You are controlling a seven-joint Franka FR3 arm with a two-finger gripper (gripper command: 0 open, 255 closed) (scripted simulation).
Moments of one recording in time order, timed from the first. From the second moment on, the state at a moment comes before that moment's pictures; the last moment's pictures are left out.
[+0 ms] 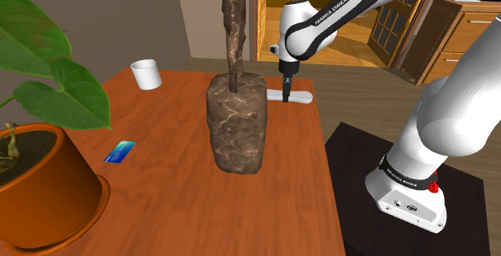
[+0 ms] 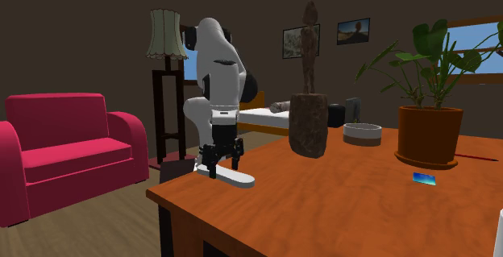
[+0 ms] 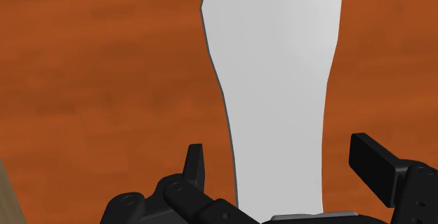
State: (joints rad) arm 0.05 -0.13 -0.14 -2.51 -0.06 2.38 -0.55
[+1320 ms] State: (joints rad) arm 0.05 -0.21 -0.14 -2.46 -0.07 2.26 -0.55
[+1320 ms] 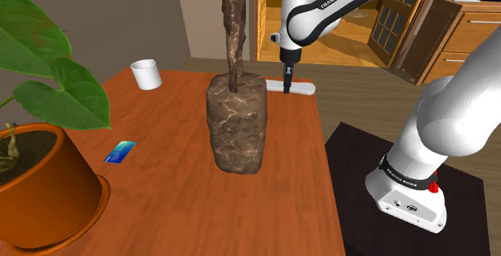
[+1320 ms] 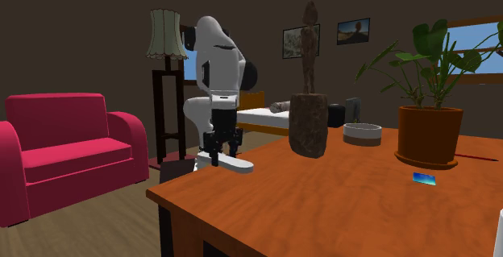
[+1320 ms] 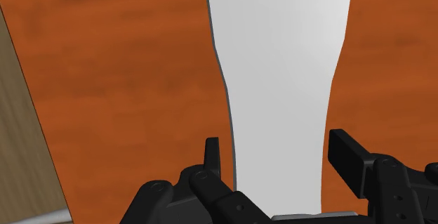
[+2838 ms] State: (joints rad) arm 0.06 -0.32 -0.11 -2.28 -0.06 1.96 -0.53
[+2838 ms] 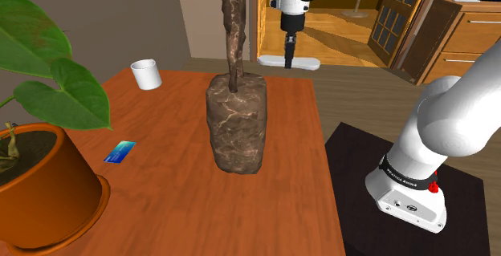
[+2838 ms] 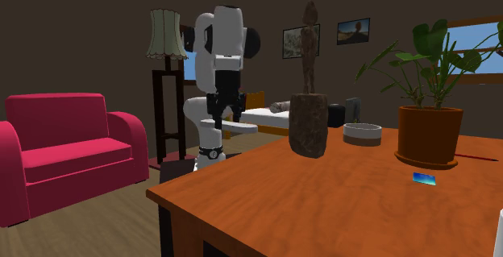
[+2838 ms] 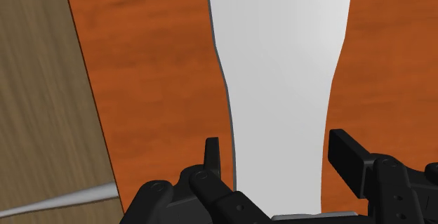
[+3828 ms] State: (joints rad) arm 0.22 -0.26 0.14 -2.21 0.01 1.95 -0.16
